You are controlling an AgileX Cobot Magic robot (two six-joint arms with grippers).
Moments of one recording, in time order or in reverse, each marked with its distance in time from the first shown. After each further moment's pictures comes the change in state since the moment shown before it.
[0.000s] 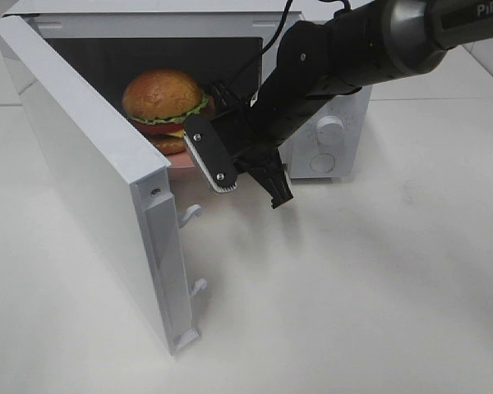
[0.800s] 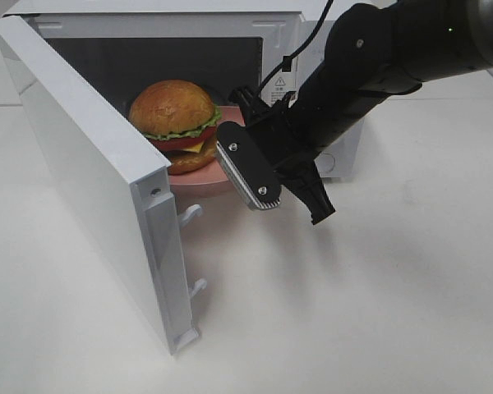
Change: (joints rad) left arm 0.000 0.000 0.000 0.000 0.000 0.000; right arm -0.022 -0.190 0.211 0.075 0.038 -0.121
